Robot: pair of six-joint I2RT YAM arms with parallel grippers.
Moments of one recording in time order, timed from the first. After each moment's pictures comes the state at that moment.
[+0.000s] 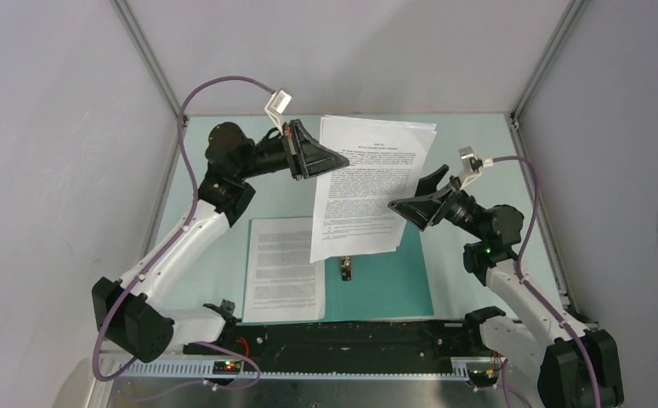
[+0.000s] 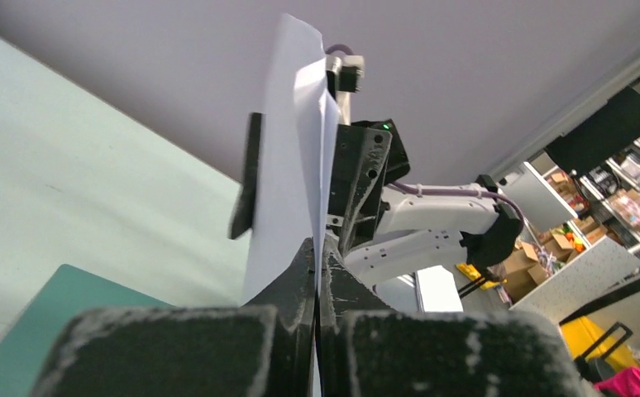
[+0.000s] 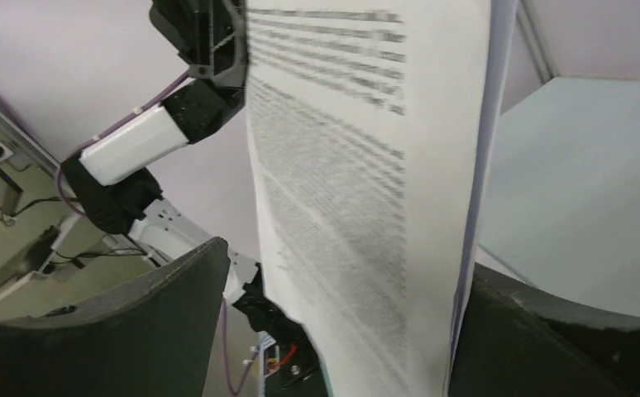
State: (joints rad) left arm -0.48 1.24 1.17 0.33 0.92 -0.86; right arm 0.26 0.93 0.49 0.98 -0.81 0.99
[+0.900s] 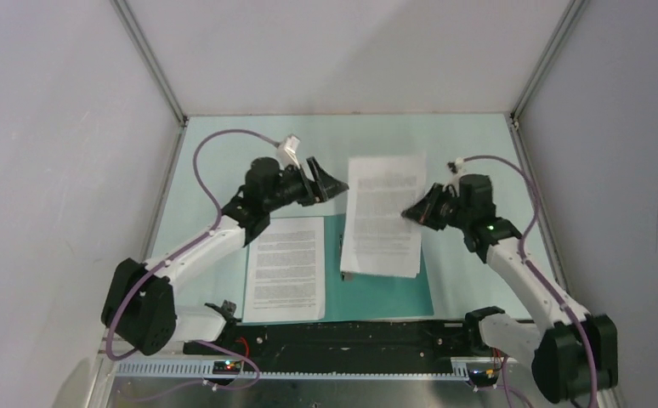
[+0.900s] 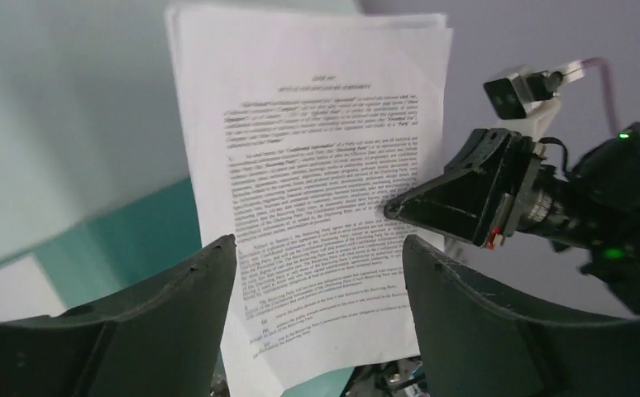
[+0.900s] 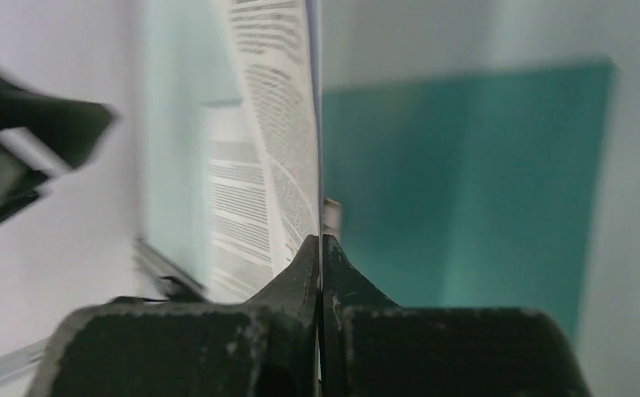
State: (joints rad) left arm -0.49 1.27 0.86 0.21 0.42 -0.78; right arm 0.23 1.00 0.70 -0.15 -0.49 0.71
